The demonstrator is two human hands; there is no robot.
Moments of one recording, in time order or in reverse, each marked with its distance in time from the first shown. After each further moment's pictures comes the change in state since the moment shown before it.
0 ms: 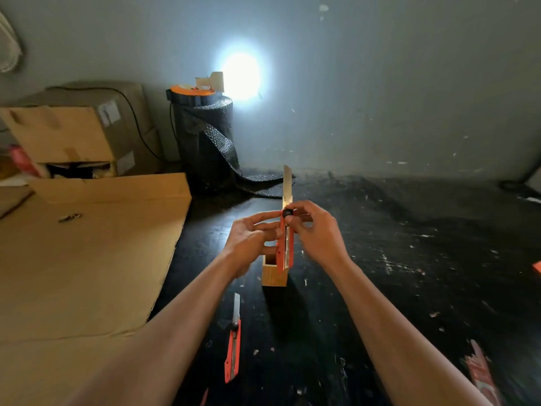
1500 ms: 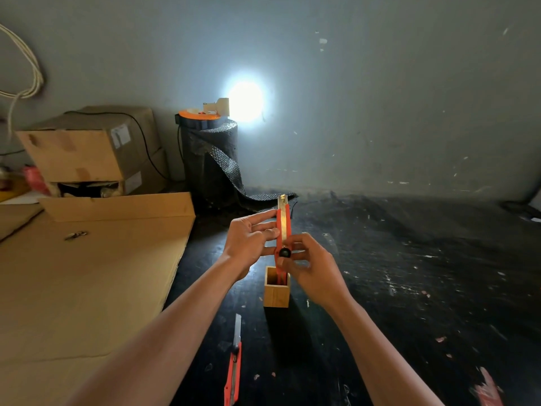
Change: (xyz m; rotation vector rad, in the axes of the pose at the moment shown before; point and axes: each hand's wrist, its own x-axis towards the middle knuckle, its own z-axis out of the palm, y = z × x) left_hand 0.006 0.034 0.006 0.115 0.157 0.149; right_hand -0.032 -0.014 -0.002 0.106 -0.137 0.075
